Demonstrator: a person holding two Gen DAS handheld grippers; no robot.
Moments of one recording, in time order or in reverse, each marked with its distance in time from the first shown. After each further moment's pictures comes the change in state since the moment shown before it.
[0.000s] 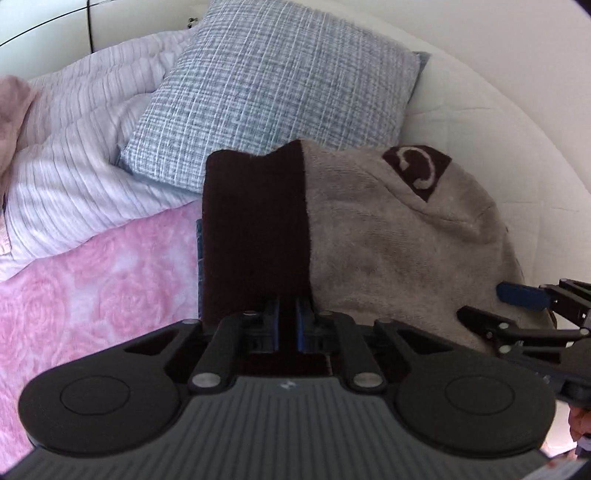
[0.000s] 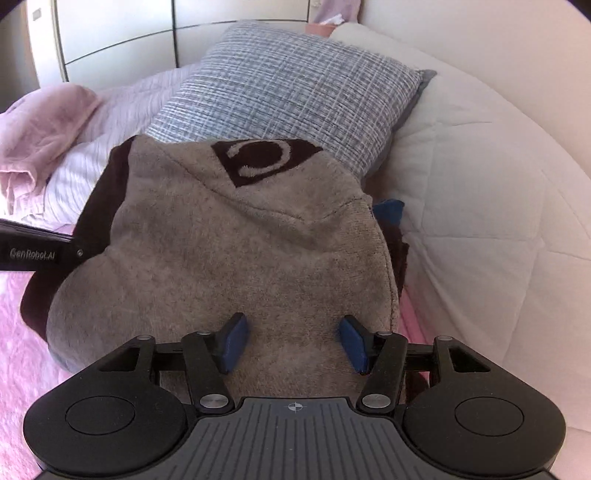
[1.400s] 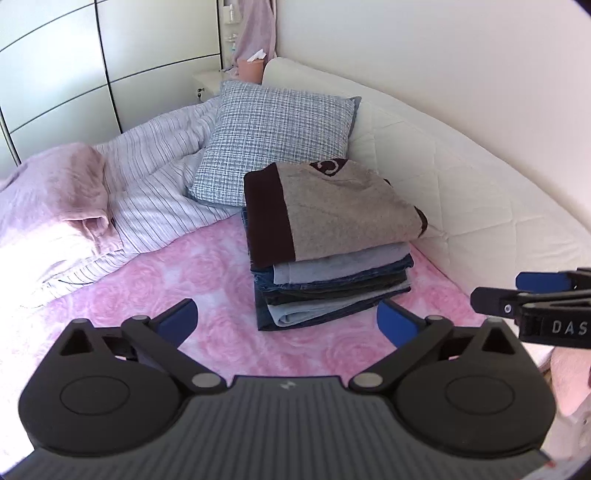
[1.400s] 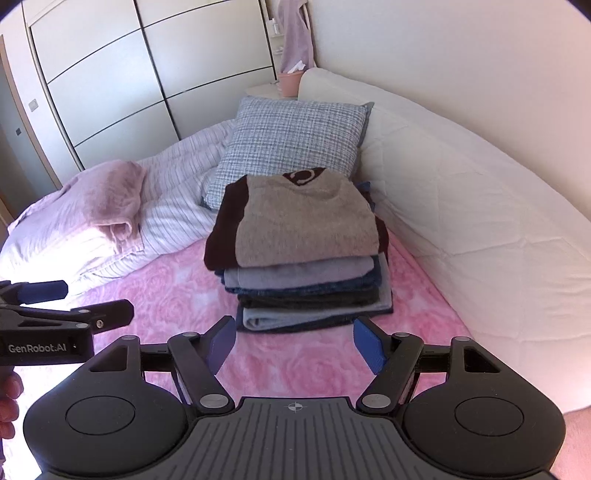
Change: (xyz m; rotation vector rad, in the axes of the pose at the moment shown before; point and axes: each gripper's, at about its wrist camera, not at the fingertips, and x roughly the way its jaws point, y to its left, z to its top) left arm -0.304 -0.048 -0.149 0.159 -0.143 0.083; right arm -0.301 0.073 -0.142 0.240 -0.119 0.076
